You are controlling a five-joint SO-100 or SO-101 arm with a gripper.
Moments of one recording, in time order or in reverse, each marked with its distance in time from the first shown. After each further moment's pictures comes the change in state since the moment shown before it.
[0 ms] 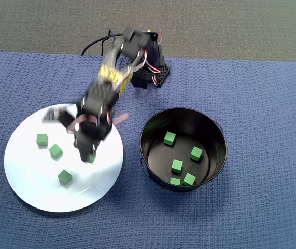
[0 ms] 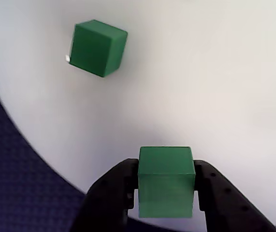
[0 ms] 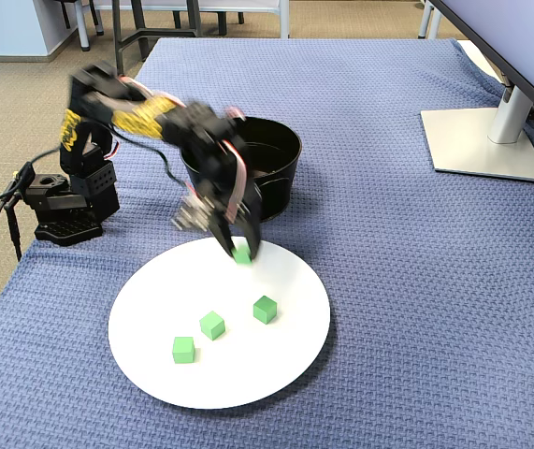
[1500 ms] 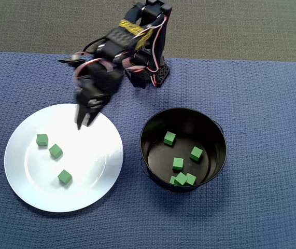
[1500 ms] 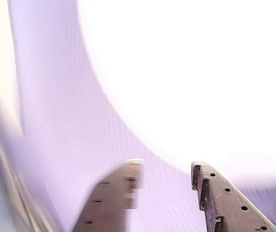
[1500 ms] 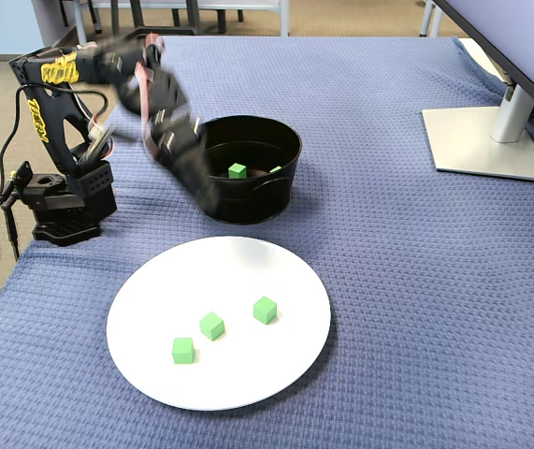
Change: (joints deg) arm 8.0 29.3 25.3 -11.4 21.9
